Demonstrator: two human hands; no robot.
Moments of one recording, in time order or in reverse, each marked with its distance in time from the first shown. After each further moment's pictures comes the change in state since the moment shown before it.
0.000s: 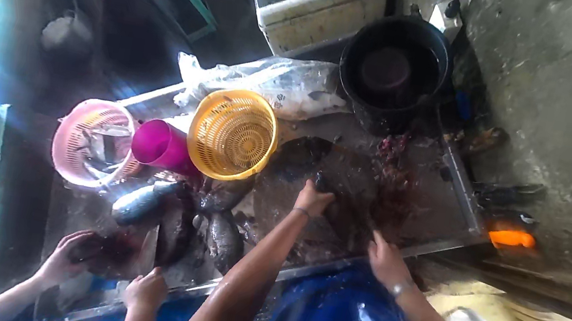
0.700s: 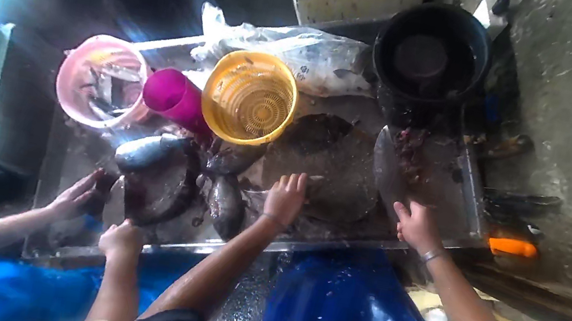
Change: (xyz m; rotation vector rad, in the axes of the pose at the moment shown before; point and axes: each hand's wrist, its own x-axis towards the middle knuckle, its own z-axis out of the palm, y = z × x) left_hand -0.067 -0.087 -0.022 0.816 0.335 0.415; right_hand 0.021 0.000 -0.061 0.200 0.126 -0.034
